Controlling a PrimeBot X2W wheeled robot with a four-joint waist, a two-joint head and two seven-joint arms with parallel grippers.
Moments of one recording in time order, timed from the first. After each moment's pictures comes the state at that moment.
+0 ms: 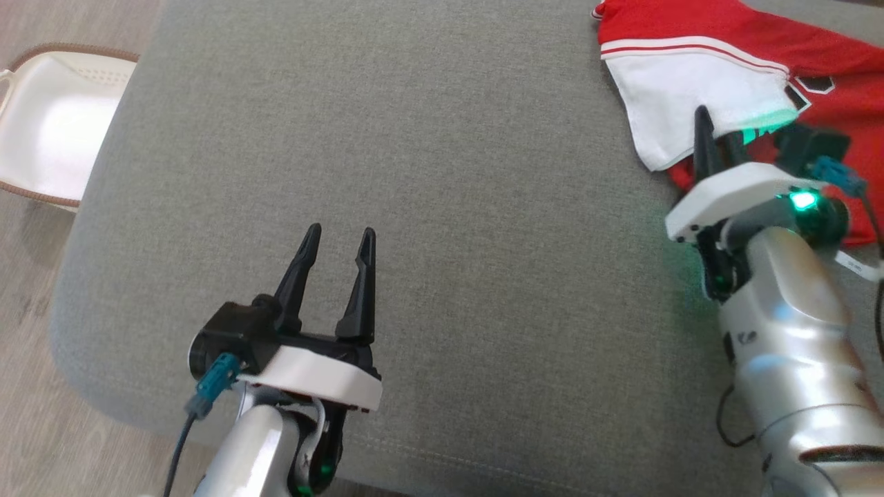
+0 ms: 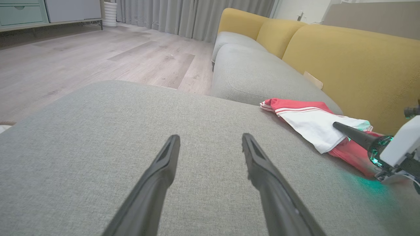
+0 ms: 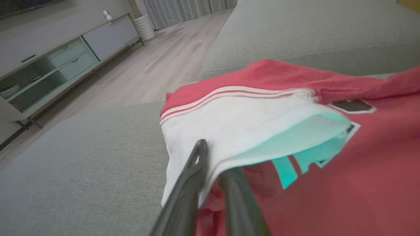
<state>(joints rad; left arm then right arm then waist) -0.14 0.05 -0.38 0.10 -0.31 0.06 -0.26 -0.75 -0.06 -0.06 0.96 0.17 0.13 -0.17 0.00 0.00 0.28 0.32</state>
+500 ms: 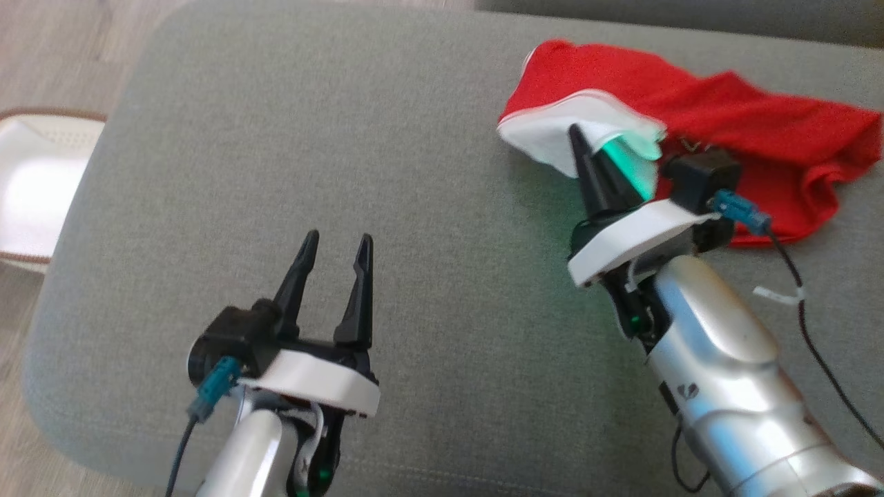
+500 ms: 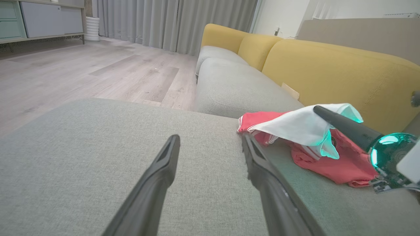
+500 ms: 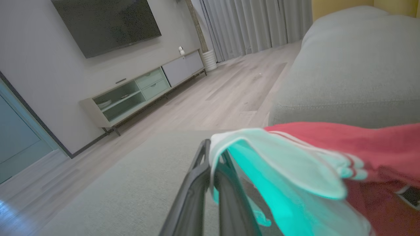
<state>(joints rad) -0.14 0.05 -0.37 0.12 -0.31 0.06 -0.26 -0.63 -0.07 0.42 0.71 0.51 0.13 -0.22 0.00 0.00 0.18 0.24</state>
